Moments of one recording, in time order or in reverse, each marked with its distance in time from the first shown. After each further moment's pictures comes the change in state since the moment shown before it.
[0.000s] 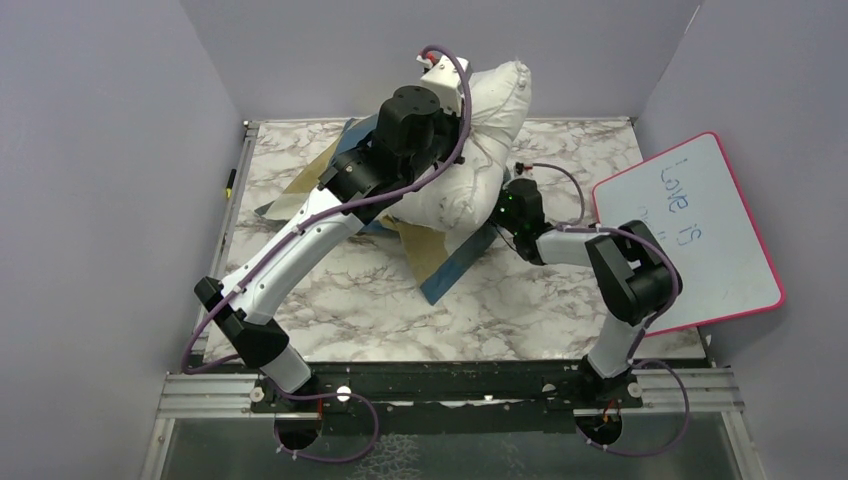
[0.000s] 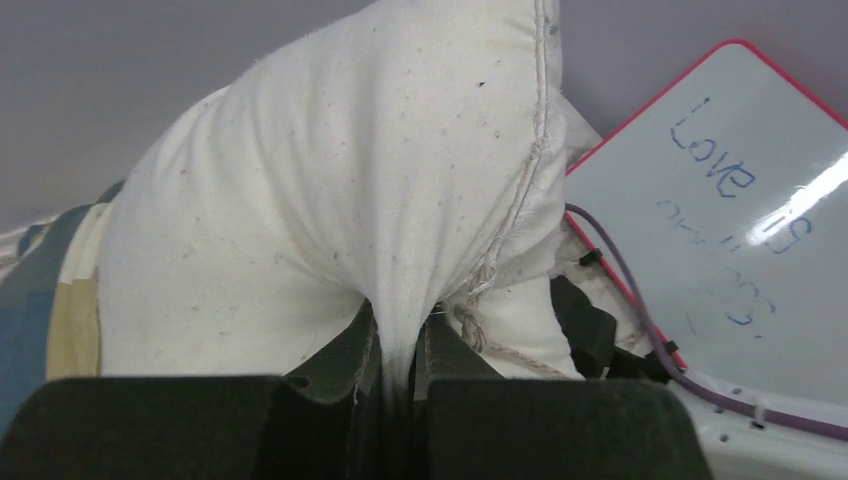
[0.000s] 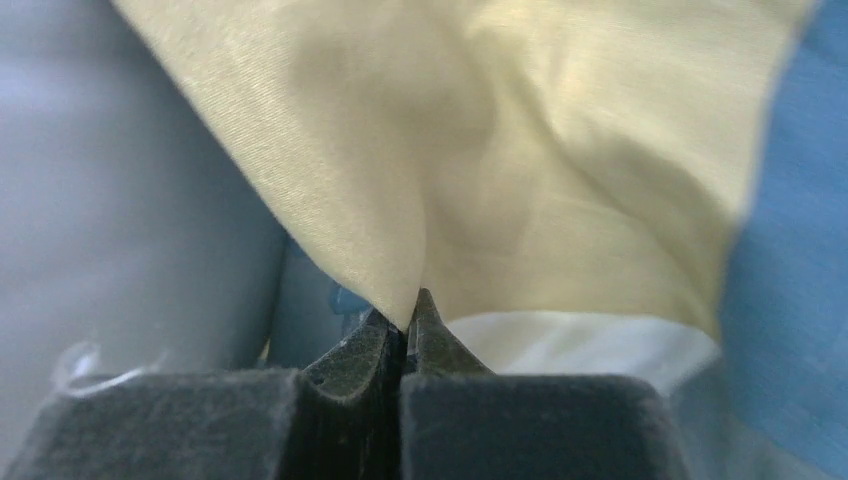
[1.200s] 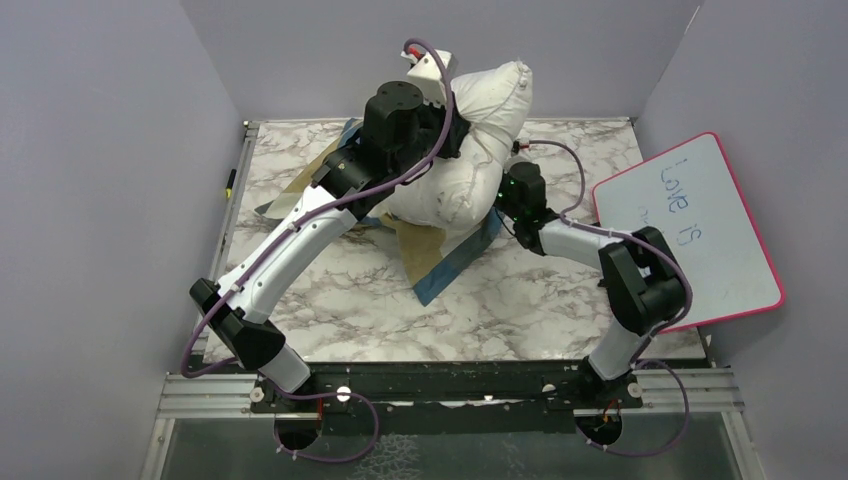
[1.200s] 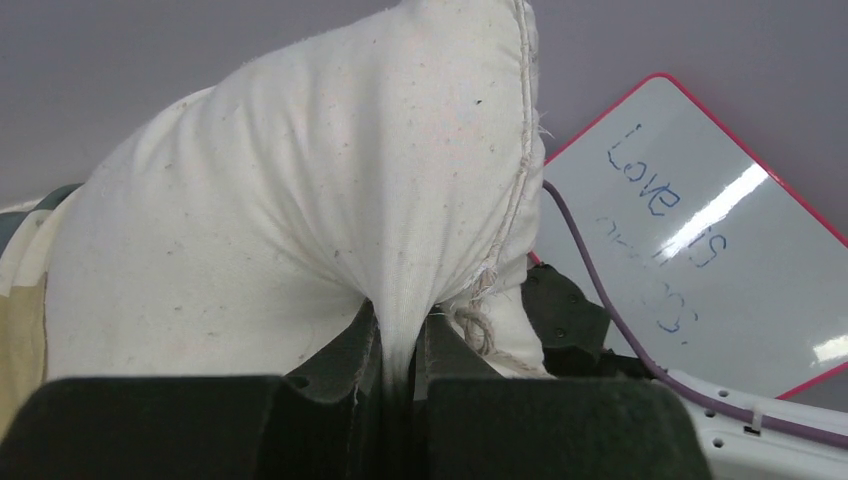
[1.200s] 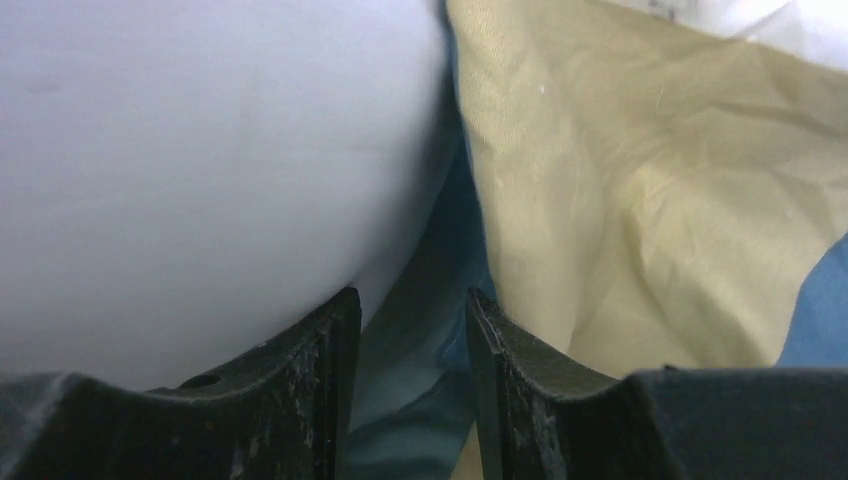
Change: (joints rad) left arm 0.064 -0.023 -0.068 0.095 0.138 -0.075; right arm -0.006 -0.138 0.023 -0.049 -0.037 -0.164
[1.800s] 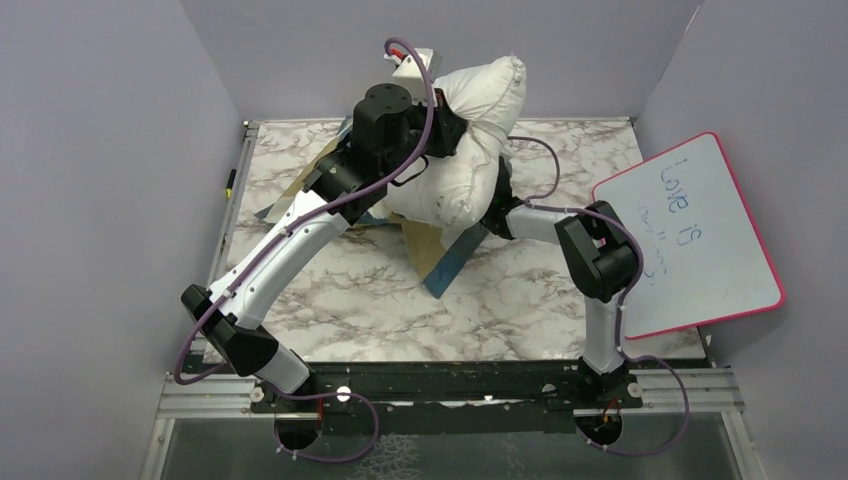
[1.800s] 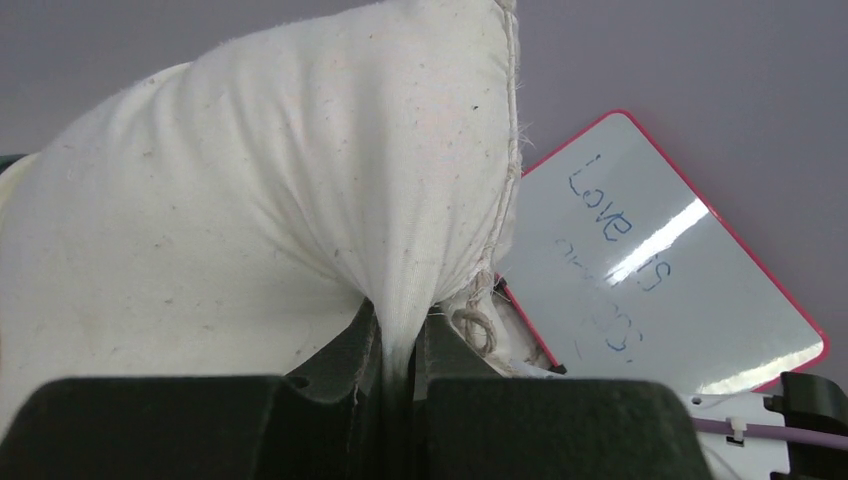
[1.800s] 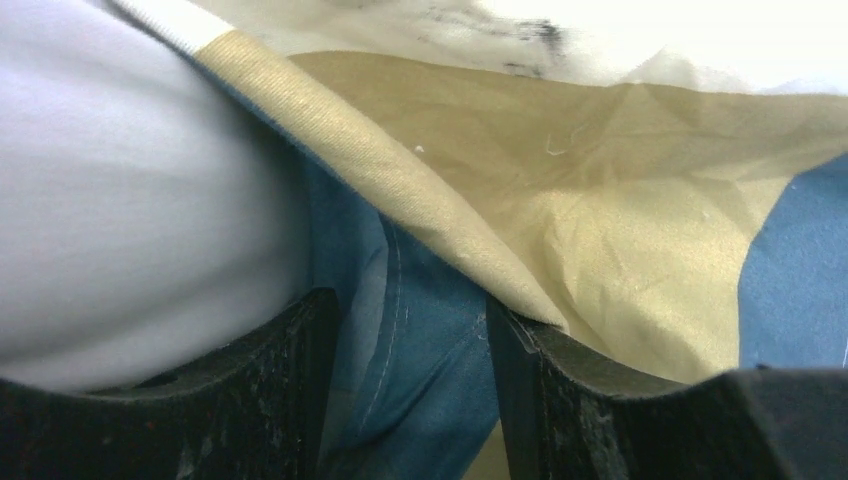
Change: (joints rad) left arm 0.012 -0.047 -0.056 0.048 0.024 -0.117; right arm 0.078 0.322 0.264 -0.013 0.346 -0.069
